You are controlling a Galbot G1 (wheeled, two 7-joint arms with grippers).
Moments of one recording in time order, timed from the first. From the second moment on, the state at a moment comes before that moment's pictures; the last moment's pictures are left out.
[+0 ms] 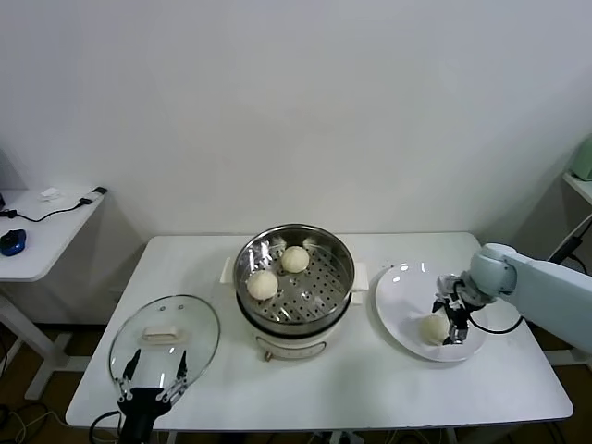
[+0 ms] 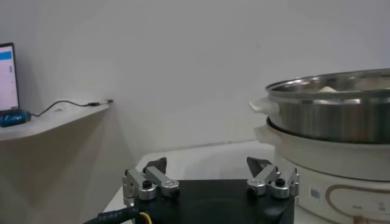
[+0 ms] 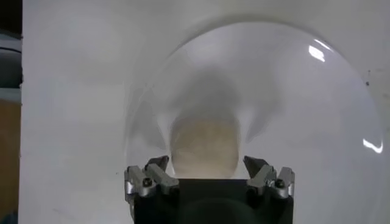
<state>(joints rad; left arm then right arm) 1.82 -1.53 -0.71 -2.04 -0.02 -0.14 0.06 0.11 0.62 -1.13 1.24 0.10 -0.25 -0.98</state>
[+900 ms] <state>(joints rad) 1.82 -1.53 -0.71 -2.04 -0.02 -0.15 0.06 0.13 0.64 -1.15 1.22 0.11 -0.24 -1.02</state>
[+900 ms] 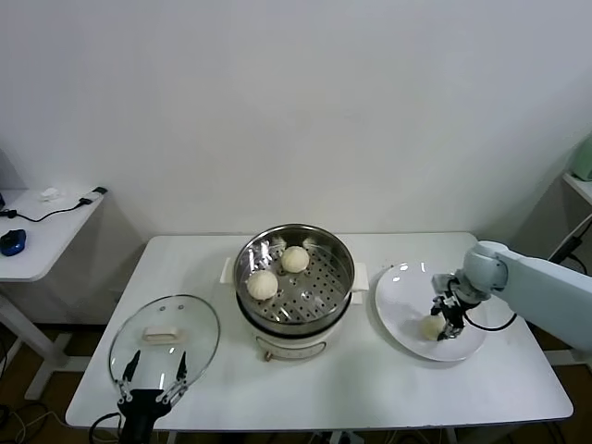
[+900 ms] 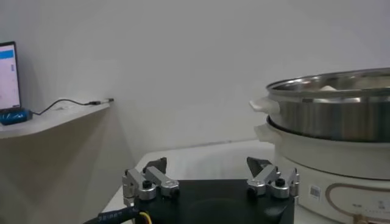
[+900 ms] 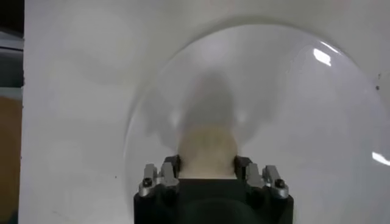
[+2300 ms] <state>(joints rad) 1.83 -1.53 -0.71 -2.04 -0.03 -0.14 0.06 0.71 1.19 -1.35 1.31 -0.09 0.58 -1.12</state>
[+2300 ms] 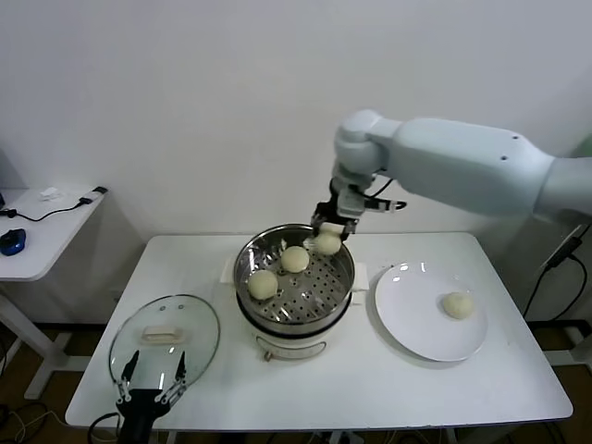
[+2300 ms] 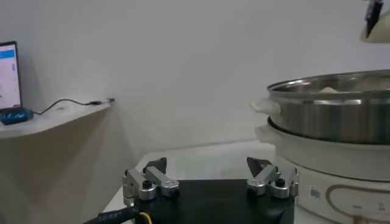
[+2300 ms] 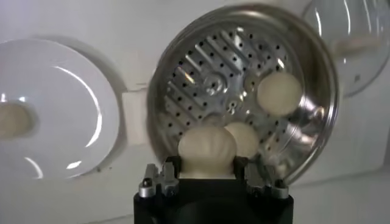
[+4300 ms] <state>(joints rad) 1.83 -1.50 -0.70 -2.06 -0.05 -0.14 0.06 0.75 0.86 -1.45 1.26 0.27 0.06 -0.97</state>
